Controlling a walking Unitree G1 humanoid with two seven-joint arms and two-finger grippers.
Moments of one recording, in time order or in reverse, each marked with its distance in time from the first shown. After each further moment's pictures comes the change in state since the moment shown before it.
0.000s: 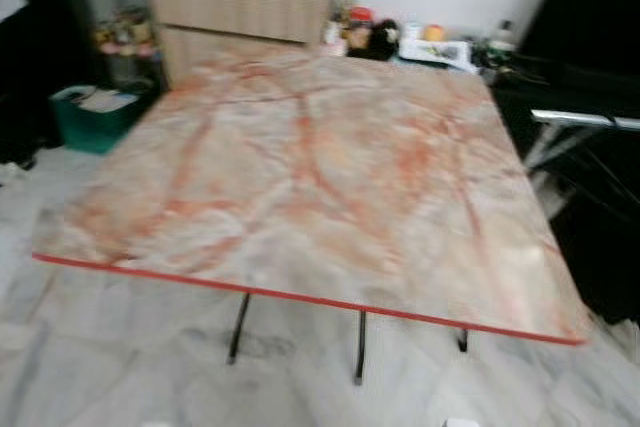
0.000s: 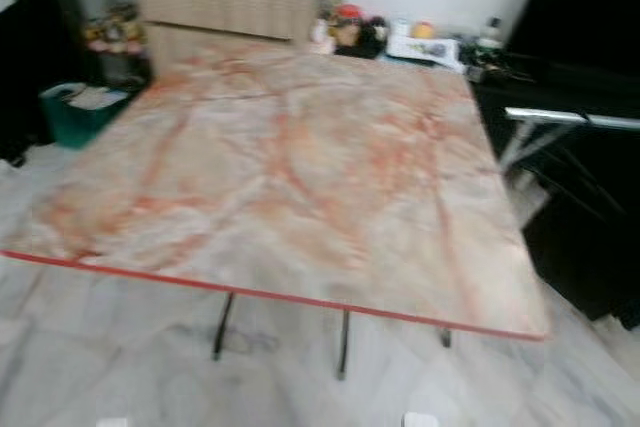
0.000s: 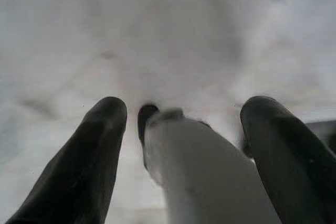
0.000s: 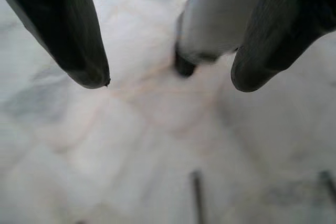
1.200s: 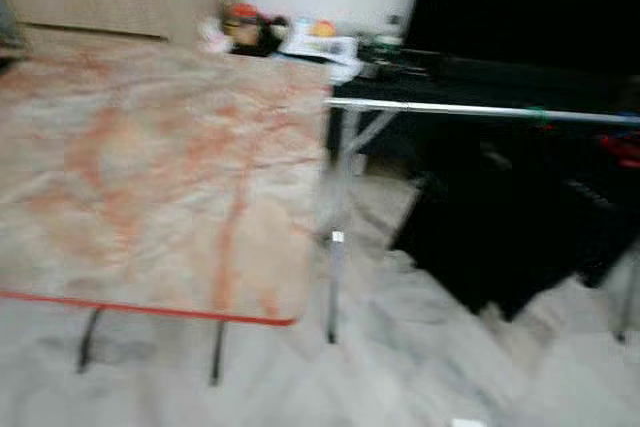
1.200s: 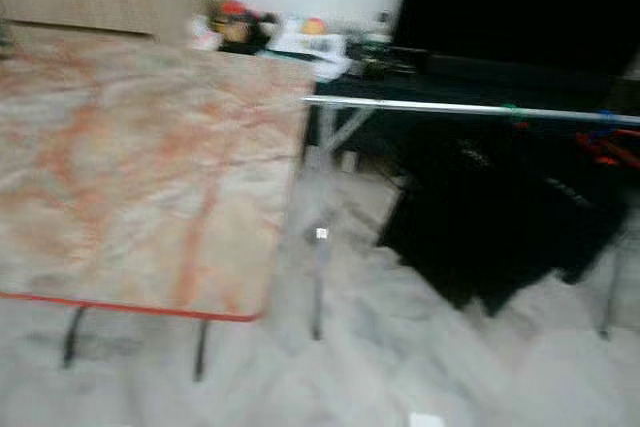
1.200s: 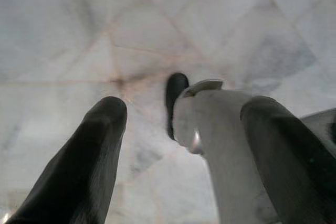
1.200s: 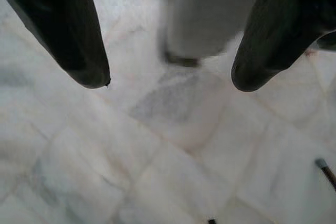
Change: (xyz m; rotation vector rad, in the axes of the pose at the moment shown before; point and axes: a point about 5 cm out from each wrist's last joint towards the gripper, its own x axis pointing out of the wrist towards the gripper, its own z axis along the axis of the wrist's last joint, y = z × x) left arm -0.004 0.014 -0.009 0.001 0.029 0.037; right arm 0.001 0.014 -0.002 0.009 0.005 0.033
